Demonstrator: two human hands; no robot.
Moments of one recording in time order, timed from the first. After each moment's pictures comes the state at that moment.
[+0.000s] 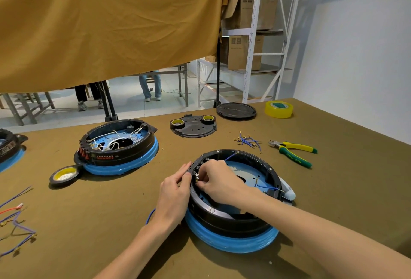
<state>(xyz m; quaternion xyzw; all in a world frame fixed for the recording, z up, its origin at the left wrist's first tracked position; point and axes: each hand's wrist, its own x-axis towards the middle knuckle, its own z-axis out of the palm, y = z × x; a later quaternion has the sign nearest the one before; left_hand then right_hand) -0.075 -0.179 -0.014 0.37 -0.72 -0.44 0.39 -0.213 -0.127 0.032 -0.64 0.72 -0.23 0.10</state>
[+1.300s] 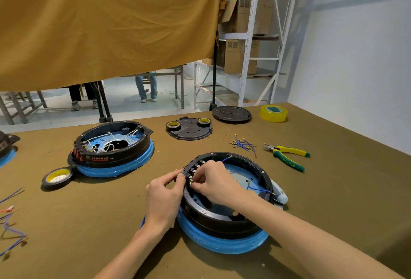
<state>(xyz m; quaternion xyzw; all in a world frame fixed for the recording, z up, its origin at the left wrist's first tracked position) -0.070 -0.185 -0.023 0.40 -0.67 -0.40 0.48 -0.218 -0.127 0.031 -0.63 0.71 -0.28 0.11</state>
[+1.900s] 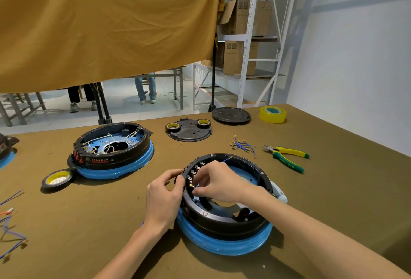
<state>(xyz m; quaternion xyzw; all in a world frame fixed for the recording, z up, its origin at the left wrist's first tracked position) -0.067 -0.185 -0.017 0.39 -0.71 -0.36 0.47 -0.231 -0.121 0.045 -0.65 0.69 -0.24 0.18</state>
